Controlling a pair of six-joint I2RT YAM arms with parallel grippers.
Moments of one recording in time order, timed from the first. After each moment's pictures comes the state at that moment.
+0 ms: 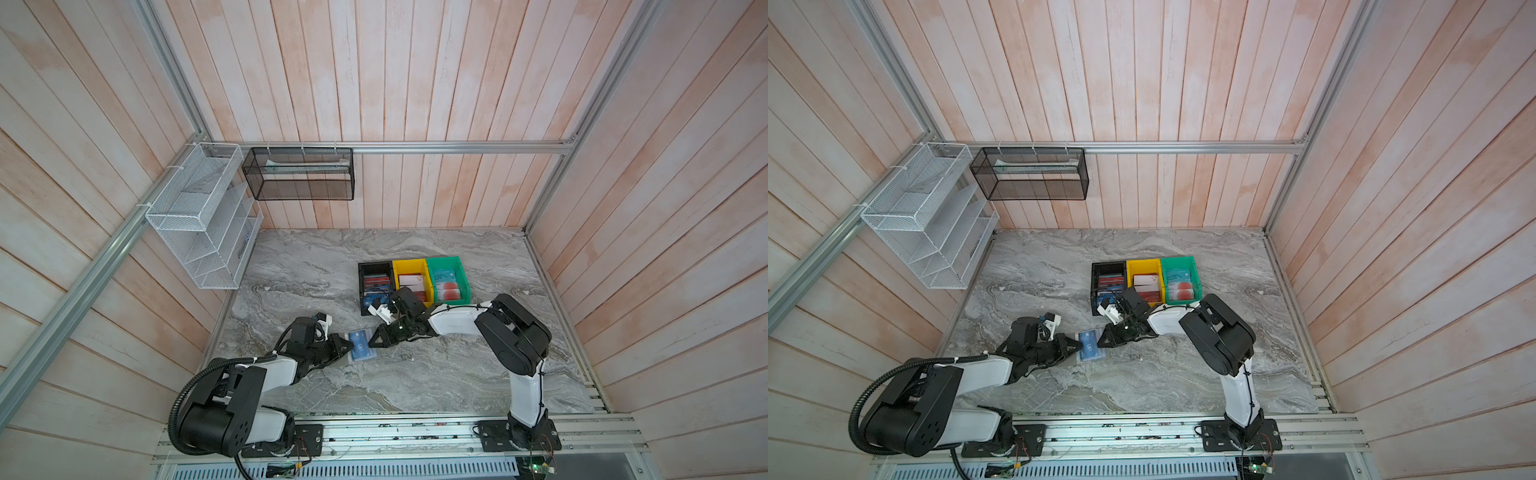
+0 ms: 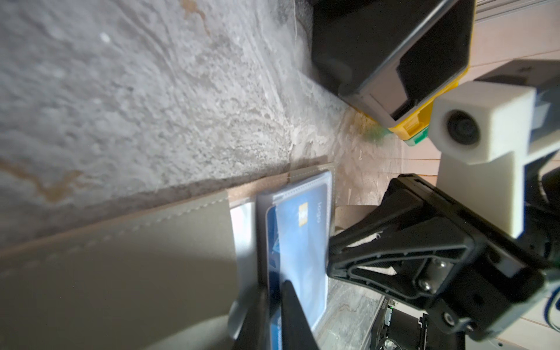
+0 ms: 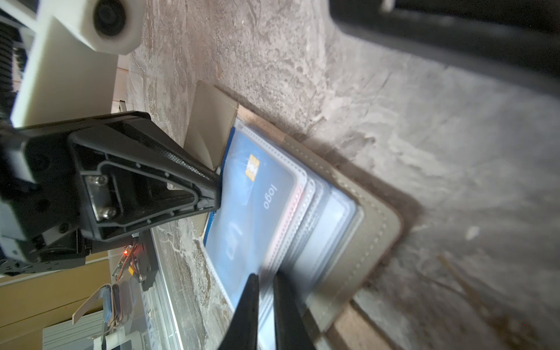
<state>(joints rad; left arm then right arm) -0.24 1.37 0.26 0.30 0.63 -0.74 0.81 2.00 1.08 -0.03 -0.69 0.45</state>
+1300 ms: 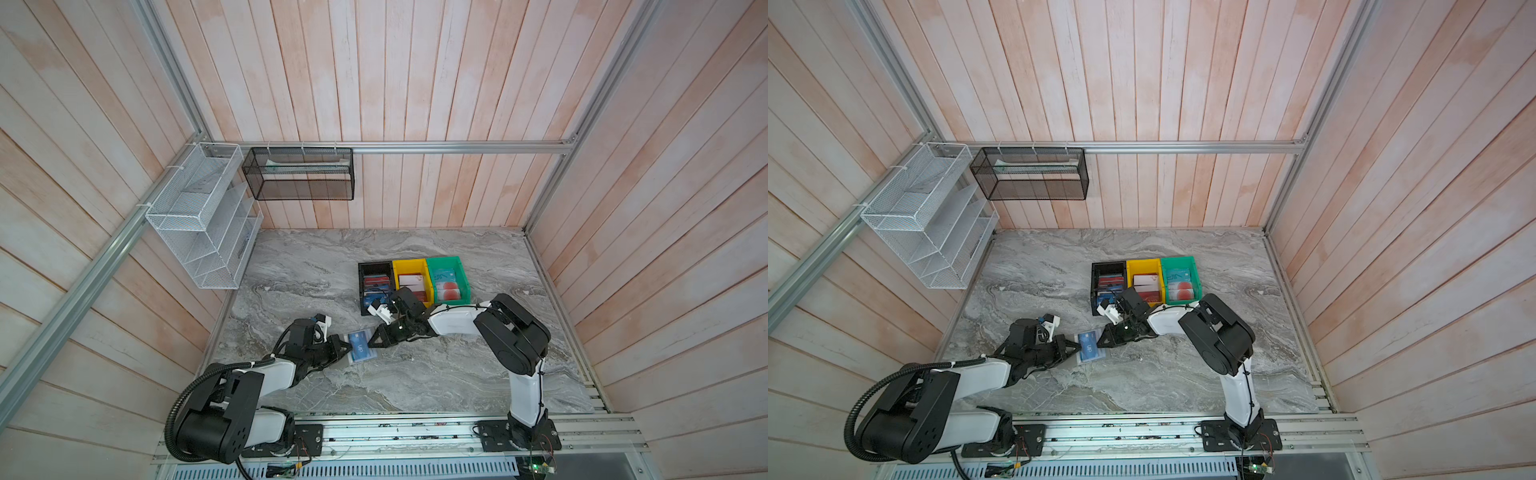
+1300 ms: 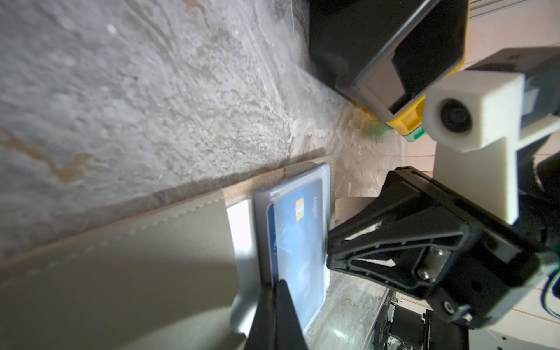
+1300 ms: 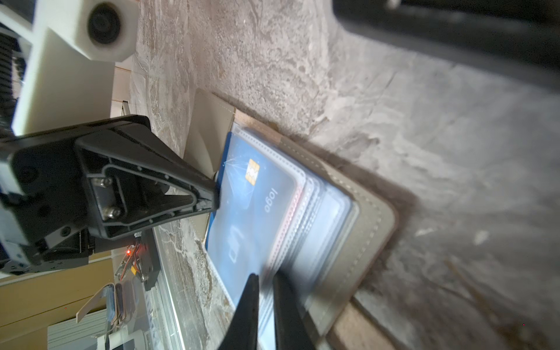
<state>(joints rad) -0.23 1.34 0.24 0.30 0.63 -0.72 0.81 2.00 1.08 -0.02 -0.70 0.45</state>
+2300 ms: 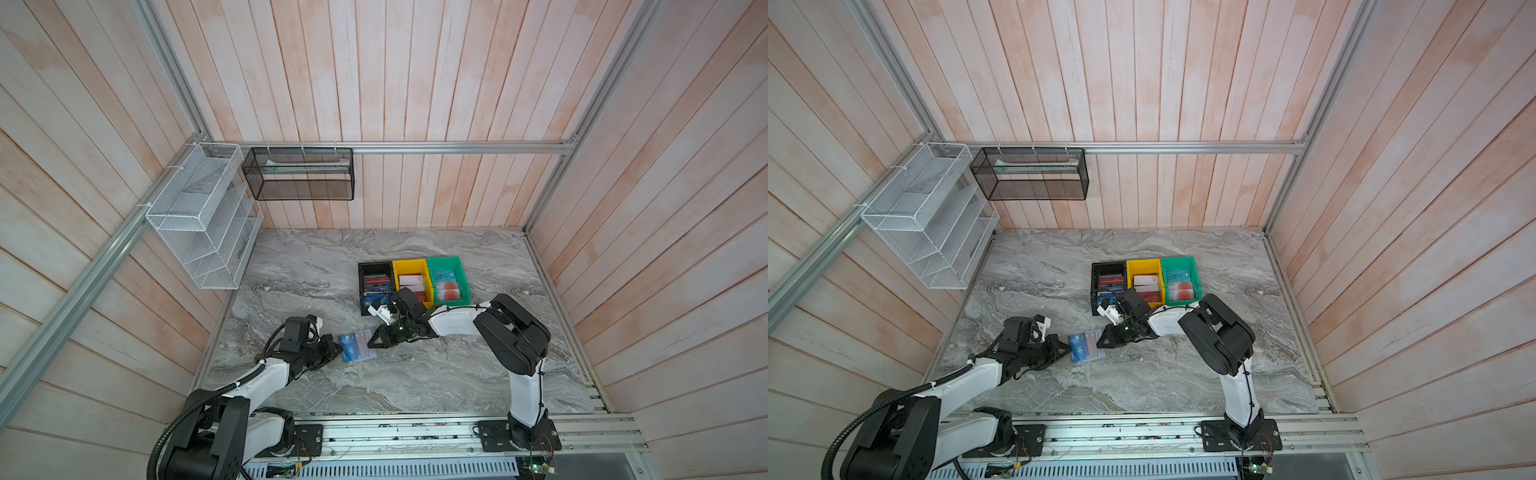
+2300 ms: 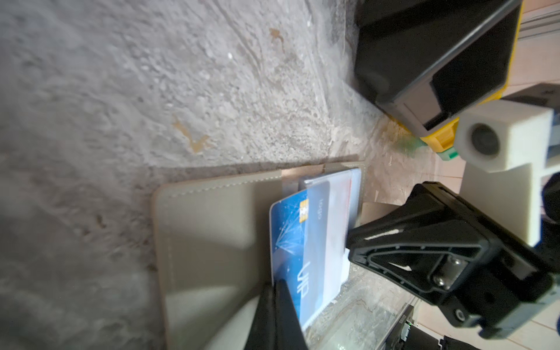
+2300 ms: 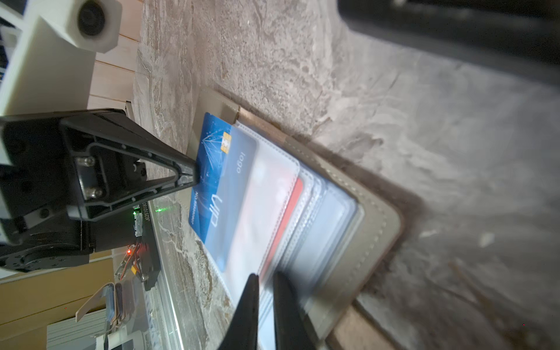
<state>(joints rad) -0.18 1.17 0.31 -0.08 0.52 -0.68 0.81 2.00 1.06 0.01 -0.71 0.45</state>
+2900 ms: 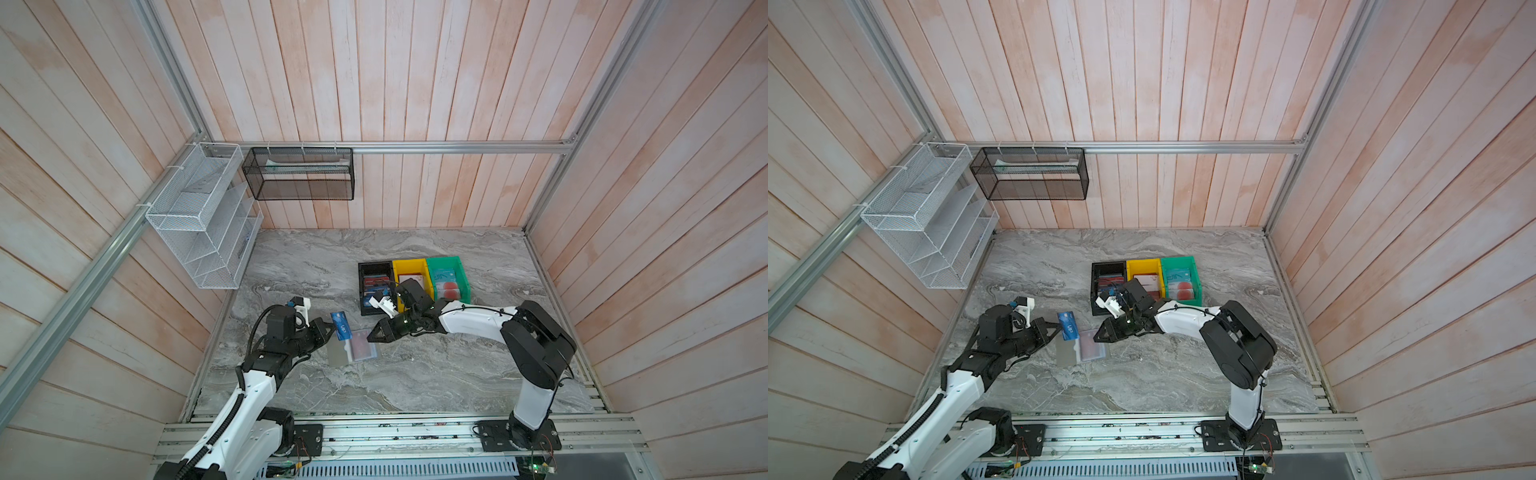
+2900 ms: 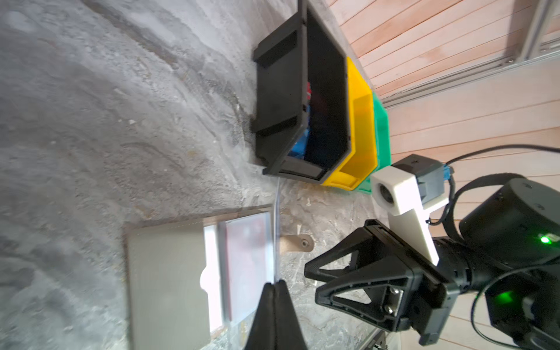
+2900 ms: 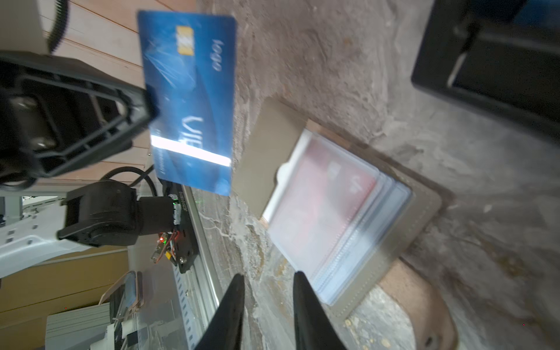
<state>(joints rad) -0.14 0.88 0.42 -0.16 0.55 -0.73 0.80 1.82 1.10 -0.13 -0.74 0.43</state>
